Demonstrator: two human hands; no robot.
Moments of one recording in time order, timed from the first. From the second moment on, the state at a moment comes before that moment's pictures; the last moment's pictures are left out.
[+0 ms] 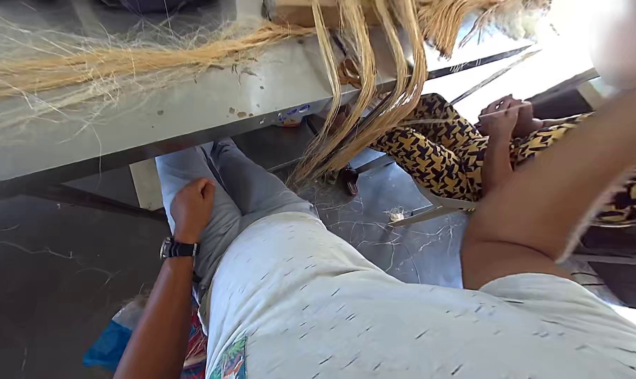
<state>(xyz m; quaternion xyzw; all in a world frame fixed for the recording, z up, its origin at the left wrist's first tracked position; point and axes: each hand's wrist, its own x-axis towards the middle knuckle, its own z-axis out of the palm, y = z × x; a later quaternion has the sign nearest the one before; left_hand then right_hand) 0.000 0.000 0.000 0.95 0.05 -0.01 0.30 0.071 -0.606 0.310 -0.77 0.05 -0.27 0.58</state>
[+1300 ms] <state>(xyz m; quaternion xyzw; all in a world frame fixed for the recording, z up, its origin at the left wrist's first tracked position) -0.012 0.006 -0.028 0.96 0.06 0.08 0.26 0.389 -0.340 0.217 -0.83 0.24 -0.04 0.51</state>
